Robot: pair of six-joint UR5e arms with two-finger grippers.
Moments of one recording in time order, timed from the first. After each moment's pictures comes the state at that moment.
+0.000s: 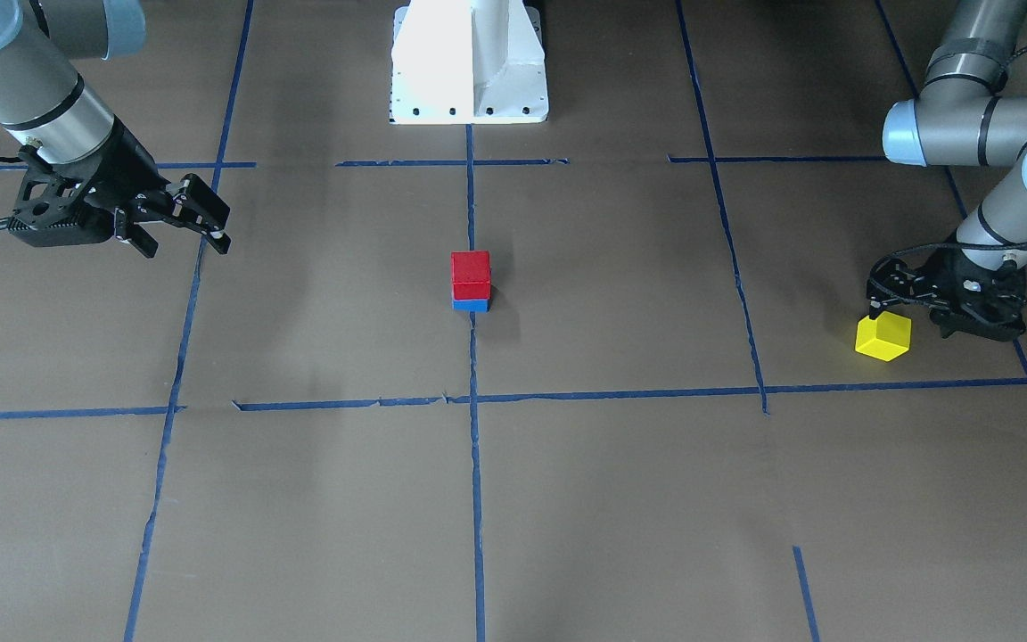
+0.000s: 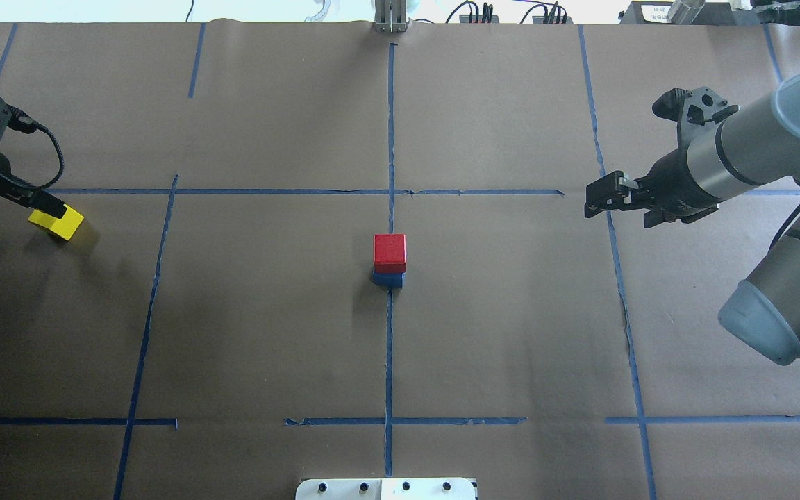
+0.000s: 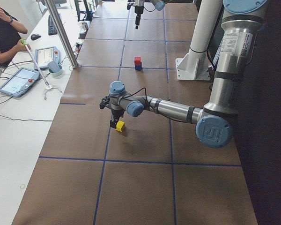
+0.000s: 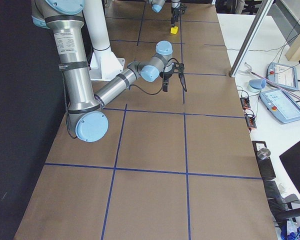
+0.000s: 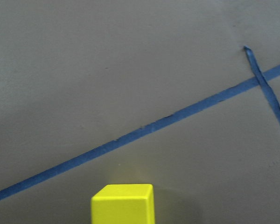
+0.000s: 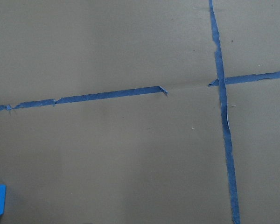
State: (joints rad) left arm -1.04 -1.70 -1.56 -1.98 -2.16 -0.37; right arm 0.85 -1.38 2.00 -1.37 2.13 1.12
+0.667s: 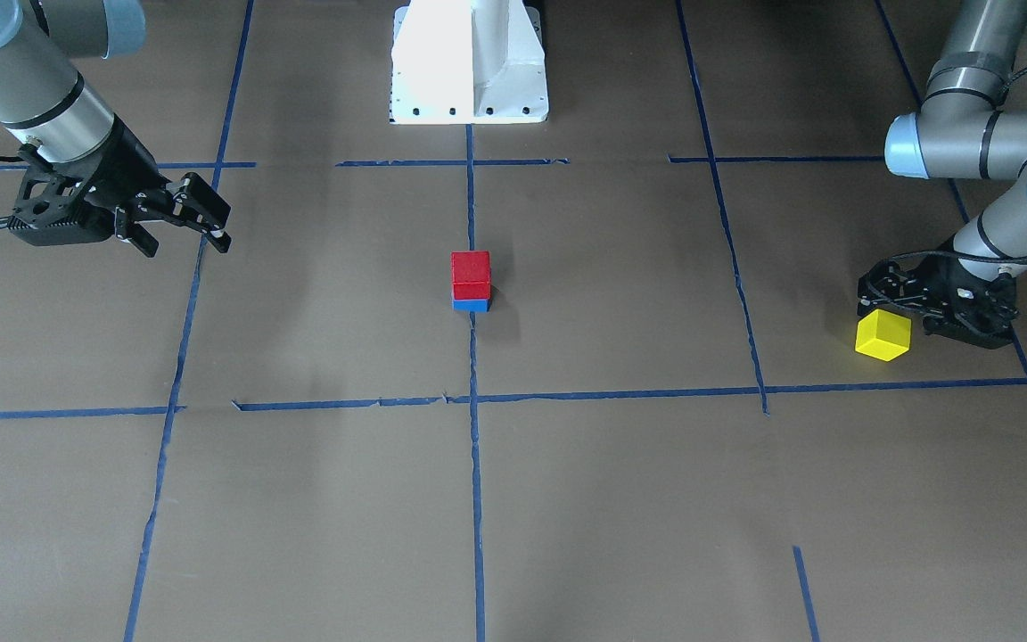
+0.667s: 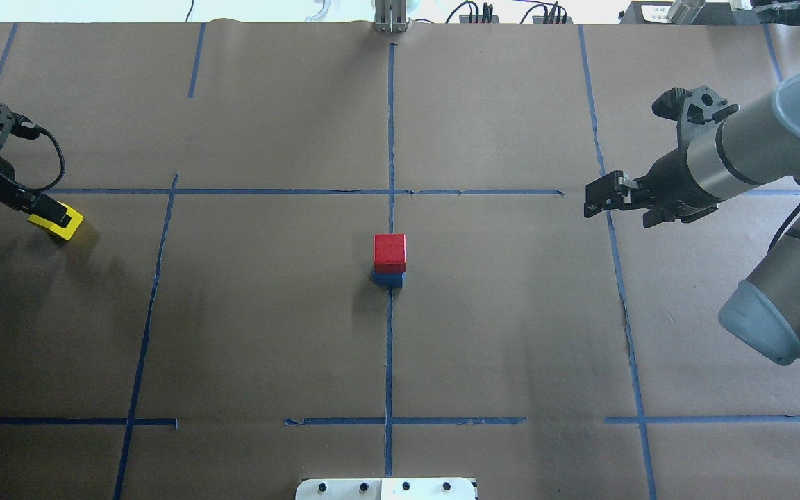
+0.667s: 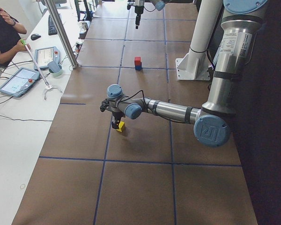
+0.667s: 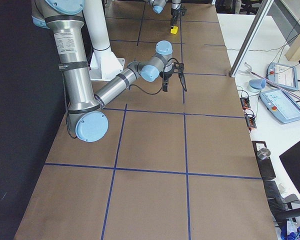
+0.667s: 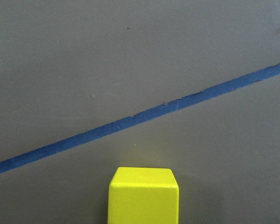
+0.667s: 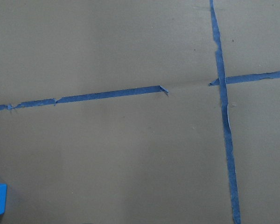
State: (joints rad) left arm -1.04 -1.72 -1.51 -1.98 -2.24 -0.37; right arm 0.85 -1.38 2.00 -1.37 2.13 1.12
